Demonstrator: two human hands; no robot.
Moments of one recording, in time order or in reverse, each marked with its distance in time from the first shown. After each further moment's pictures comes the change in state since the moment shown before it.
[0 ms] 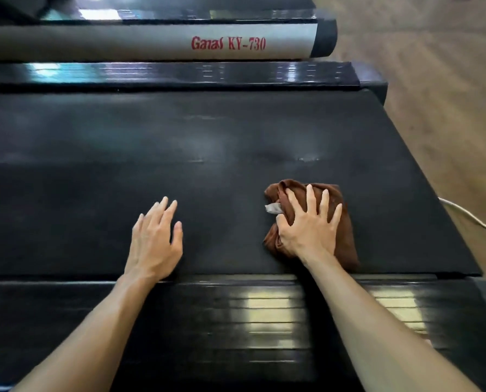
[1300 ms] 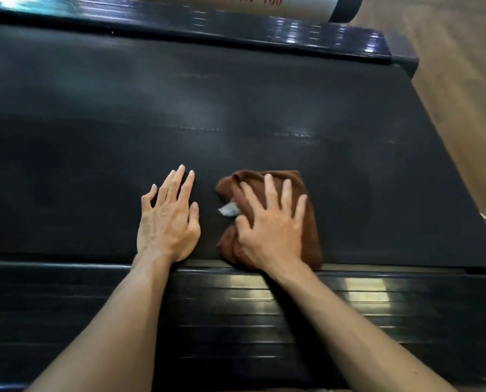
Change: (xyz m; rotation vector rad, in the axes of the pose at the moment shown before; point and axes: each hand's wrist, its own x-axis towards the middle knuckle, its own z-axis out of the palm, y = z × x) left_hand 0.013 -0.023 0.015 0.165 -0.074 0.034; right_hand -0.048 -0.112 0.027 -0.002 0.029 -0.213
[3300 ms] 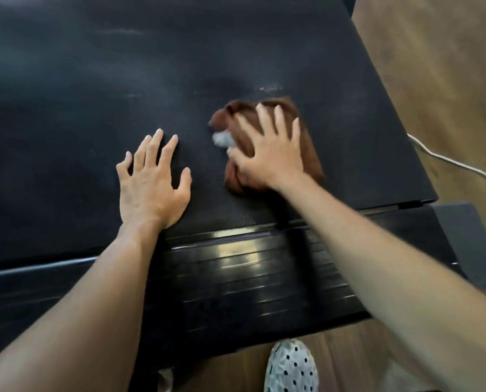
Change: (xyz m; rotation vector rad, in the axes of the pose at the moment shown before) left_hand 0.021 0.099 0.024 -0.001 0.002 0.057; right_hand 0.062 0.138 -0.024 -0.055 -0.063 0.027
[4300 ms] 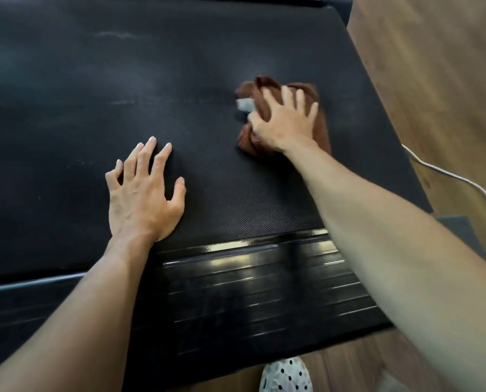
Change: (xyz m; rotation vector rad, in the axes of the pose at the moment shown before) left_hand 0.001 0.001 0.001 0.008 0.020 0.006; right_hand 0.078 0.034 -0.023 0.043 -0.049 0.220
